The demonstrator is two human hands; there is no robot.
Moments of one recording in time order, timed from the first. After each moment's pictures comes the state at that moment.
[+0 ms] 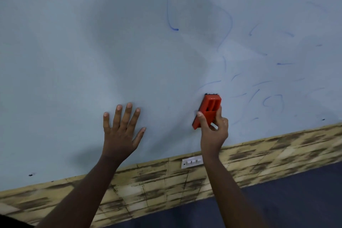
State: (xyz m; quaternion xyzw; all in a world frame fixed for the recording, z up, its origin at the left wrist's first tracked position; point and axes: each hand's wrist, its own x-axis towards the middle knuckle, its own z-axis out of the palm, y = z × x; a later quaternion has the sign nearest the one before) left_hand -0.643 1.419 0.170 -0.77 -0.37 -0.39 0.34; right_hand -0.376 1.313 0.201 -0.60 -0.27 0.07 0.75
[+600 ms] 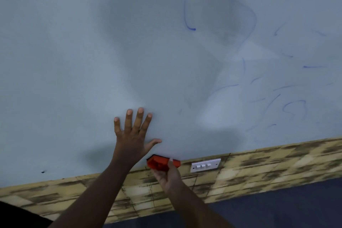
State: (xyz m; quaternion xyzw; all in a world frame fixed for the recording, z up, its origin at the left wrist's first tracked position) left_hand -0.639 1.421 0.158 -0.77 -0.40 -0.32 0.37; right_hand -0.507 1.332 0.067 -0.35 0.21 0.66 0.64
